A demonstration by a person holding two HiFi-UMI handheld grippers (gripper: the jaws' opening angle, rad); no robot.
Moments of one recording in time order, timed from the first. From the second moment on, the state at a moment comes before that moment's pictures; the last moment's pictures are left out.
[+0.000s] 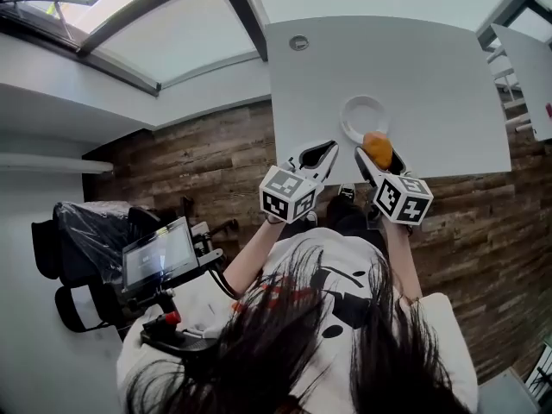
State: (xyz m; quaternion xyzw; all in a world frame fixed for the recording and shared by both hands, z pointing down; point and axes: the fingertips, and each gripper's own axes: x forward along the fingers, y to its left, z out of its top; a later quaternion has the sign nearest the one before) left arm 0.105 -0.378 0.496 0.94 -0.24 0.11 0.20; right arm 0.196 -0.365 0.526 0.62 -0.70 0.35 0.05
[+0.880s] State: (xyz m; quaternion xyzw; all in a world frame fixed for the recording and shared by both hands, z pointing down) left arm 0.138 -0.444 0.512 0.91 -0.32 0.12 0.21; right arm 0.209 -0.474 0.625 0.45 -0.81 0.24 0.30
